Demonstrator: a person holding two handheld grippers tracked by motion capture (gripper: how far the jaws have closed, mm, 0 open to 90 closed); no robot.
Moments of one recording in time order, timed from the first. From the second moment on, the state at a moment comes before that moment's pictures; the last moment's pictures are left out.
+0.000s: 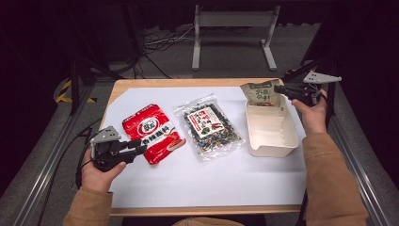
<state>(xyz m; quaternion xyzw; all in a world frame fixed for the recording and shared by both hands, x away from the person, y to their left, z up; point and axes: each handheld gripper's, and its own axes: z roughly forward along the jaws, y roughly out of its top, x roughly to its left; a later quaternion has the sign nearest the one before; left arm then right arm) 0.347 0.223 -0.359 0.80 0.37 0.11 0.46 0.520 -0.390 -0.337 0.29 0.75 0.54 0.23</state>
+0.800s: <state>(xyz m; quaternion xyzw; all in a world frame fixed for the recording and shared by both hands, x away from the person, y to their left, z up) 0.350 0.220 -0.360 0.80 0.37 0.11 0.46 0.516 -0.395 -0.341 0.36 0.76 0.48 0.25</state>
